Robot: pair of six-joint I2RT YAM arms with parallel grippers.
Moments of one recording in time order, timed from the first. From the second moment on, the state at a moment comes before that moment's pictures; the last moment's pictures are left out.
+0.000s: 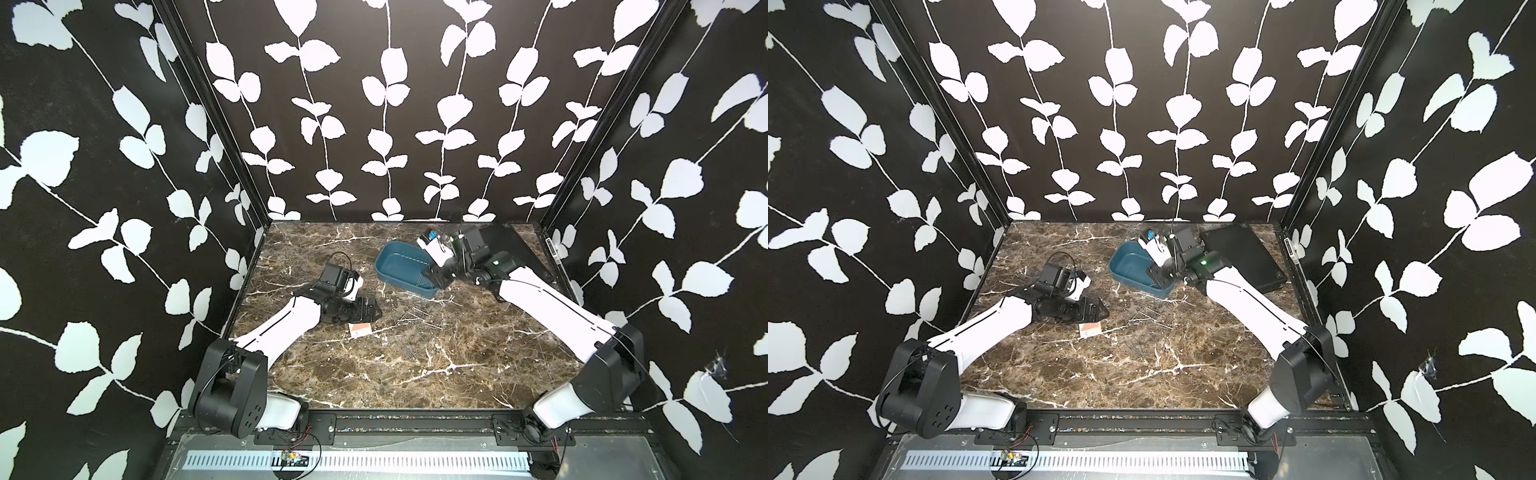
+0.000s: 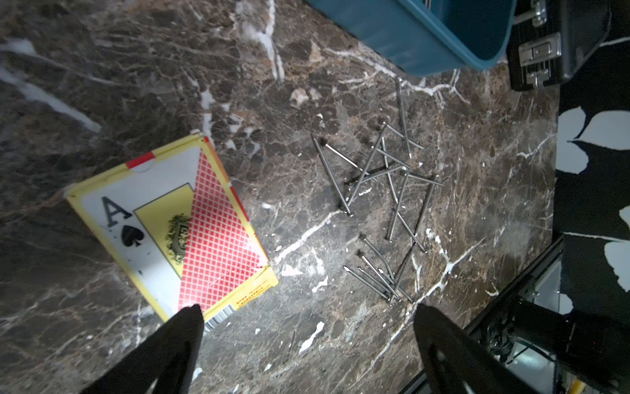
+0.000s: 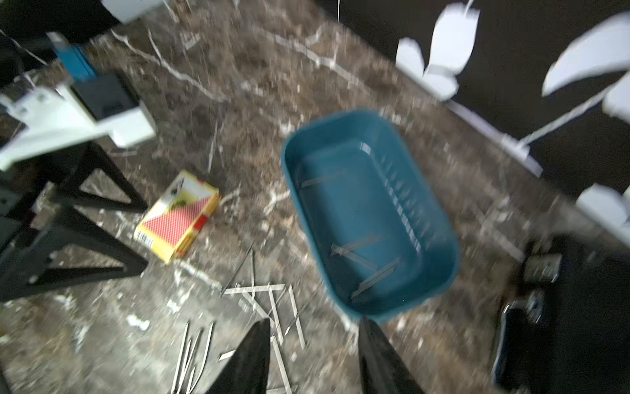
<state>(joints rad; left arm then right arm) -0.42 1.37 0.87 -0.57 0.43 -0.33 0.61 1.52 1.35 -0.67 -0.18 -0.08</state>
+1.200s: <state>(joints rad) -1.01 1.79 1.23 -0.73 0.09 -0.24 0.44 1.39 0.89 -0.67 -0.27 0.80</state>
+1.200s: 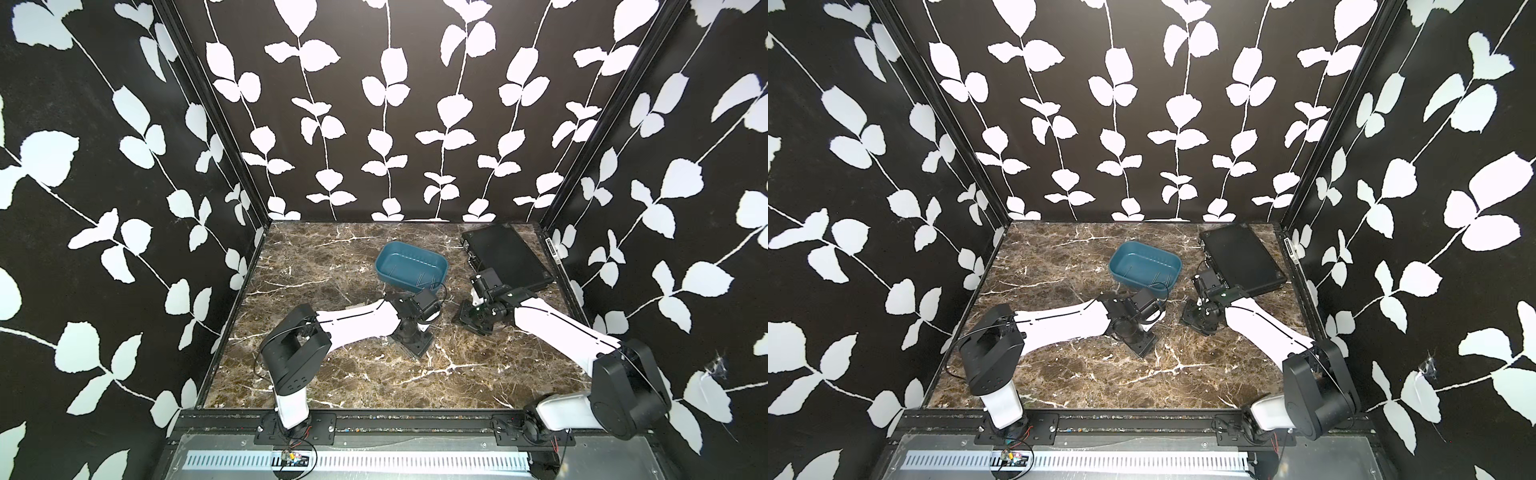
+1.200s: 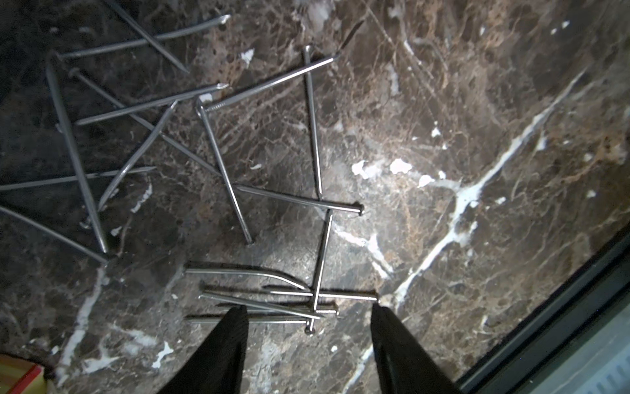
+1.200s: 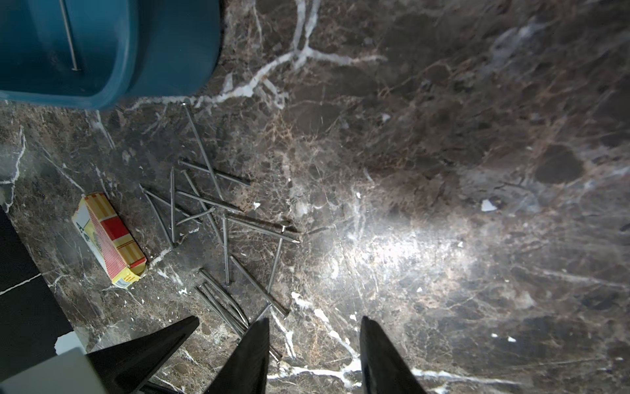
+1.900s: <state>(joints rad) -1.07 1.91 1.29 -0.73 0.06 -0.24 0.44 1.32 0.81 -0.65 -0.28 0.82</state>
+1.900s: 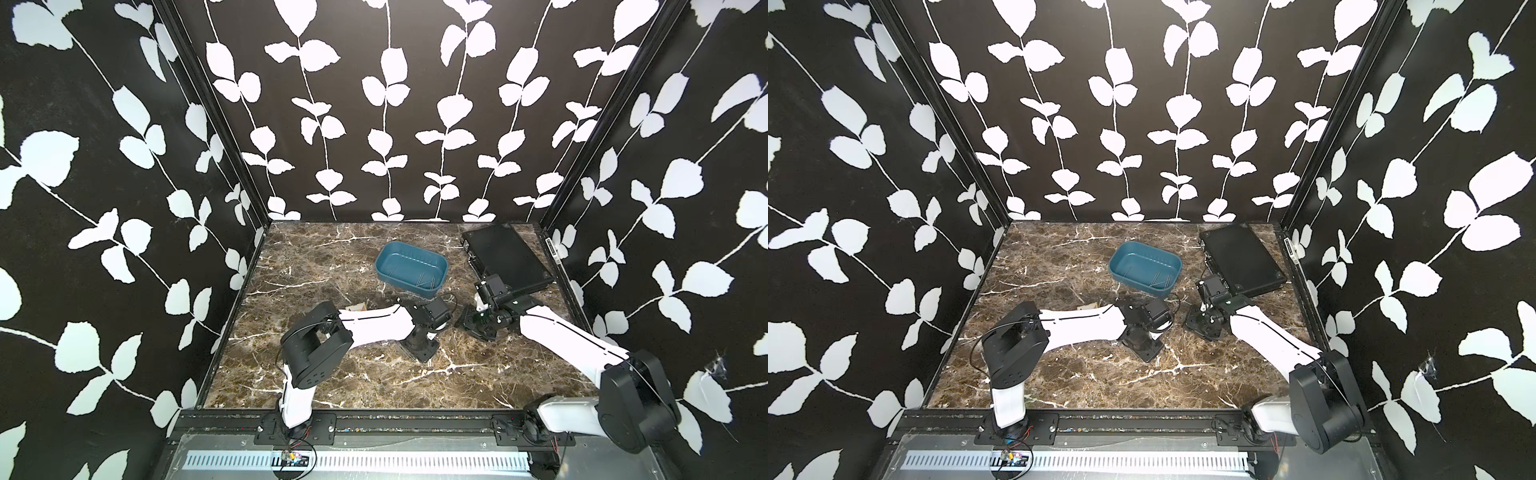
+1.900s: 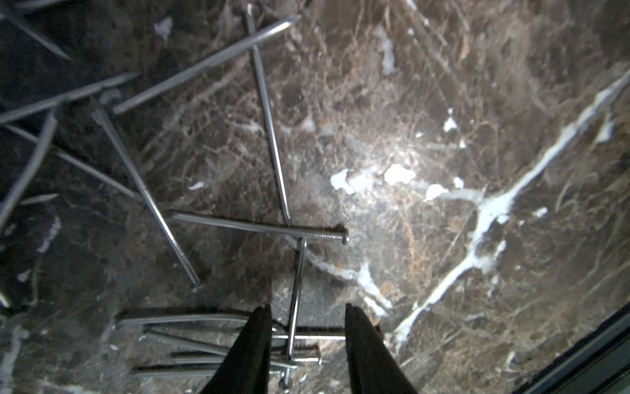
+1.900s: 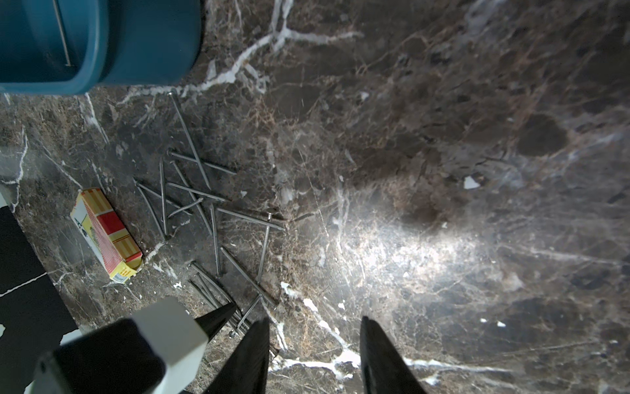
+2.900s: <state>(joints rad) -1.07 1.99 1.38 -0.80 0.02 -0.21 0.43 1.37 0.81 -0.61 -0.31 0.81</state>
